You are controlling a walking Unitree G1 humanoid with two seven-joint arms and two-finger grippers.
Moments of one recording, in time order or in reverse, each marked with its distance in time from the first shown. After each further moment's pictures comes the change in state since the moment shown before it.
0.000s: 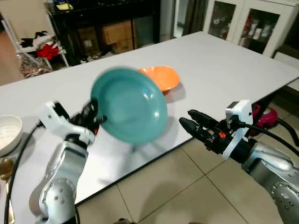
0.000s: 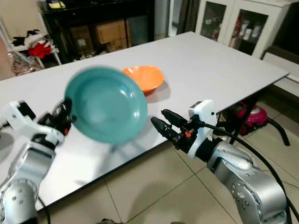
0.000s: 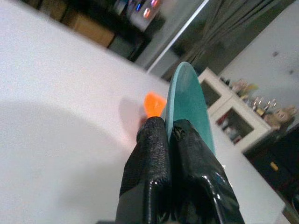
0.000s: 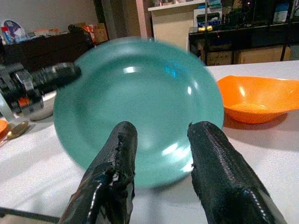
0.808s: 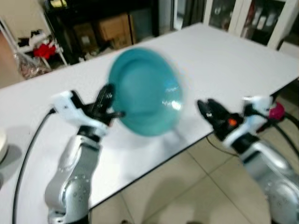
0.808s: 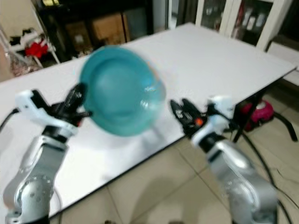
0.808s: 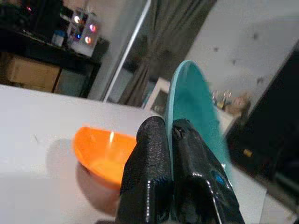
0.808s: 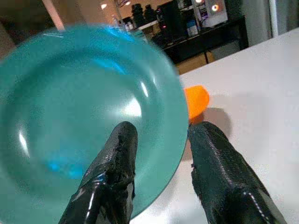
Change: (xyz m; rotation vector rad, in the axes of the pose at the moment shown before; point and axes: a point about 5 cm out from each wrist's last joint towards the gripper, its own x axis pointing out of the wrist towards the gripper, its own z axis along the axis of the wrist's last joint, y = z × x) left arm 0.004 -0.051 0.006 0.150 -0.153 -0.296; right arm 0.001 -0.019 0.003 0.172 -0.157 -0.308
